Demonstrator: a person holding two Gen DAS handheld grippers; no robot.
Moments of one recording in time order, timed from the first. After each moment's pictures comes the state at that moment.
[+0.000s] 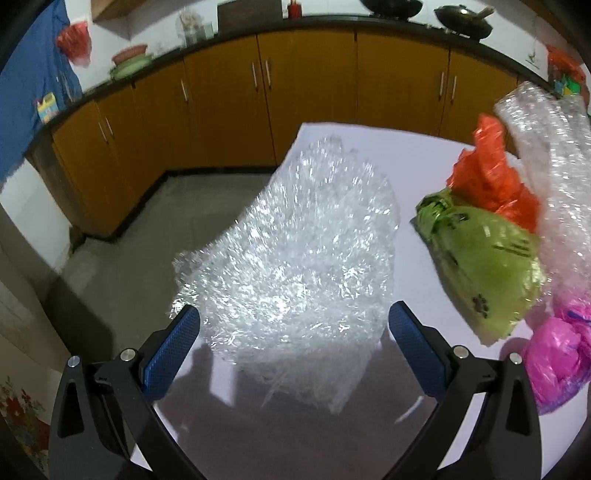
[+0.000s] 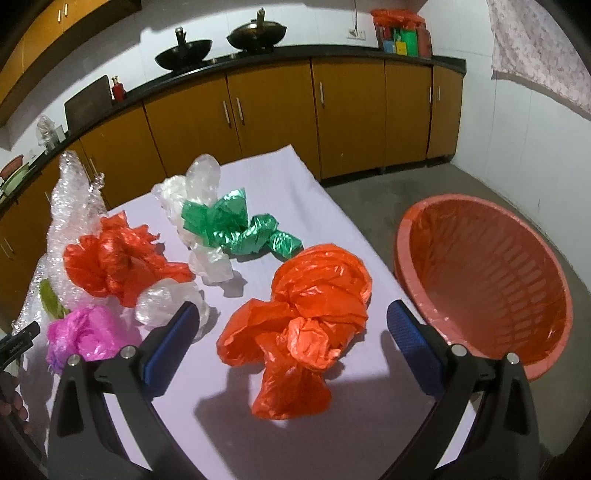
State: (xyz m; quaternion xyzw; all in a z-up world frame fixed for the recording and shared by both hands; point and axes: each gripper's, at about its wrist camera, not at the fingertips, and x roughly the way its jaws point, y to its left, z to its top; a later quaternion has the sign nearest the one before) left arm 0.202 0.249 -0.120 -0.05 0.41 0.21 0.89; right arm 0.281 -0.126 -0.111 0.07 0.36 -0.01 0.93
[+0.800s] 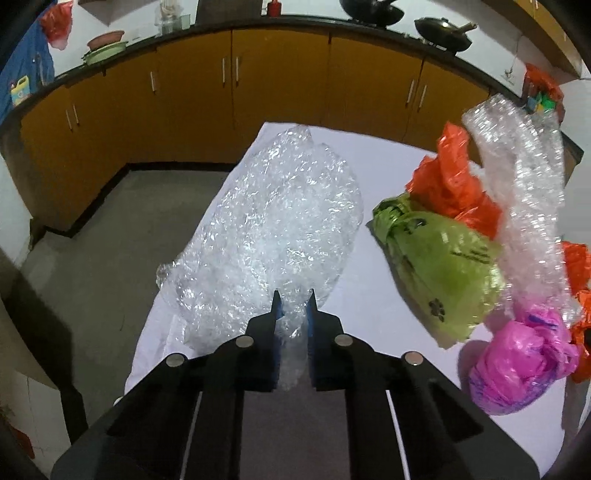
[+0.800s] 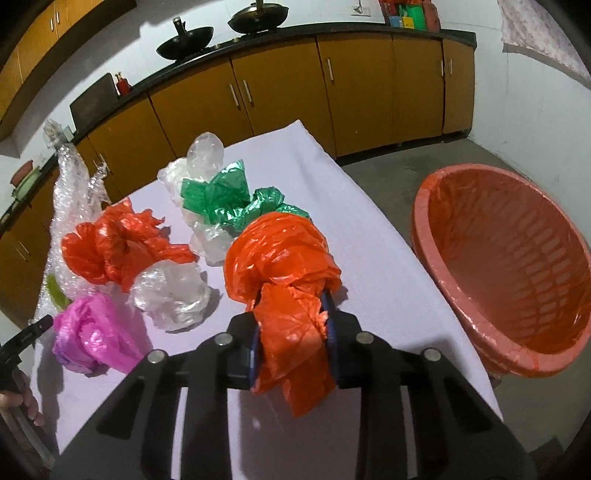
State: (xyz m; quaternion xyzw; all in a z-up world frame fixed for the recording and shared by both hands) left arm 0.195 0.232 -0.114 -0.09 0.39 0.13 0.91; right arm 0.285 -0.136 -0.124 0.10 0.38 0.03 0.92
